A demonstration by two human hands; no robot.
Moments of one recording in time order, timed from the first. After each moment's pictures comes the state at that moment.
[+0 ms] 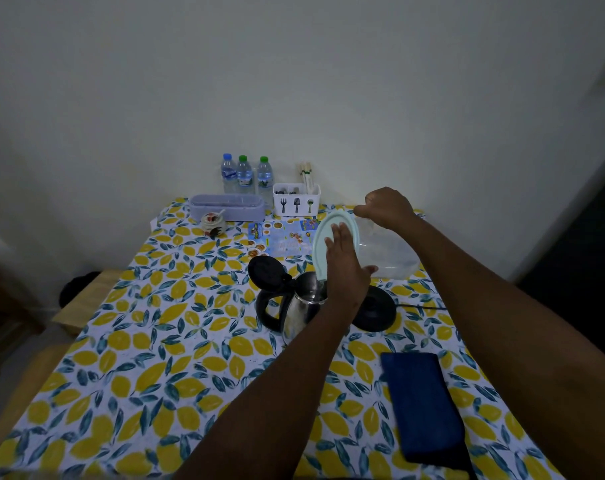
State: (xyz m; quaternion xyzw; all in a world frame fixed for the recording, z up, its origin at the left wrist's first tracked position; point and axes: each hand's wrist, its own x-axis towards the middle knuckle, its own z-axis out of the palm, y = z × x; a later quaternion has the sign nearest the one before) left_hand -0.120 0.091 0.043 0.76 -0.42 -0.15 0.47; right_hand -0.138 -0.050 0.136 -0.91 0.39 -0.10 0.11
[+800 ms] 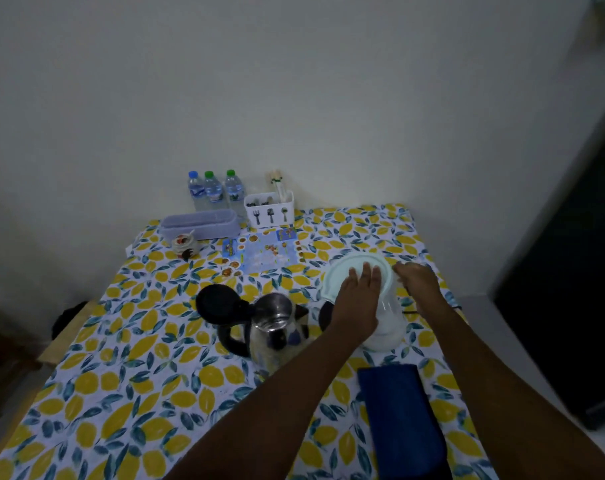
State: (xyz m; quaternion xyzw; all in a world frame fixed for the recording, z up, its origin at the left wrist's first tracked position) left_hand -0.184 0.013 0.006 0.74 -0.66 -0.09 0.08; right_hand -0.283 -0.113 0.008 -0.65 0.56 -0.26 0.45
